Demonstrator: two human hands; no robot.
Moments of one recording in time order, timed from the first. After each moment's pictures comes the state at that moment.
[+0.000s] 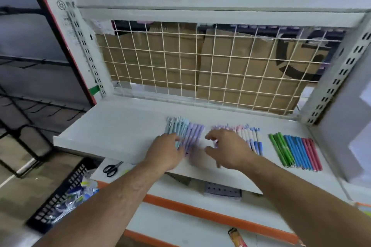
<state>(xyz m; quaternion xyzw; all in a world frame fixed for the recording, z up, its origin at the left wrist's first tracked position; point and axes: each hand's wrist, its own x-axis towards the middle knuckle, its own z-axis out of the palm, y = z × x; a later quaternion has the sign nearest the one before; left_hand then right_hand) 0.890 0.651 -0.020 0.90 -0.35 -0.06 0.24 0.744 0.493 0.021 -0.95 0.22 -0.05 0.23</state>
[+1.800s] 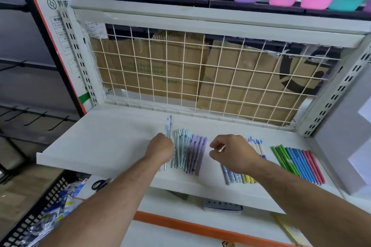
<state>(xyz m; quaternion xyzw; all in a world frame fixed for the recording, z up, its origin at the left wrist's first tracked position) 0.968 0.627 -0.018 0.90 -0.21 -0.20 0.31 0.779 0.489 0.034 -0.93 0.26 -0.07 0.25</state>
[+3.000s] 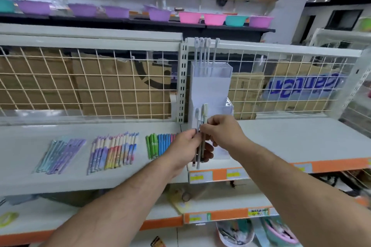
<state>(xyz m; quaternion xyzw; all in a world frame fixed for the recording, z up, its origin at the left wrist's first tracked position) 0.526 0.430 0.078 0.55 -0.39 -0.47 0.58 0.418 0.345 0.120 -0.74 0.39 -0.30 0.45</state>
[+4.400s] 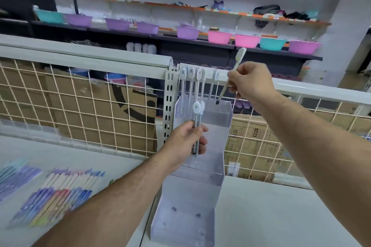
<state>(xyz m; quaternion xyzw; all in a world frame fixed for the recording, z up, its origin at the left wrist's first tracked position) 0.577 0.194 0.113 0.56 -0.36 -0.32 0.67 0.475 0.051 0.267 -0.78 0.31 -0.42 0.35</state>
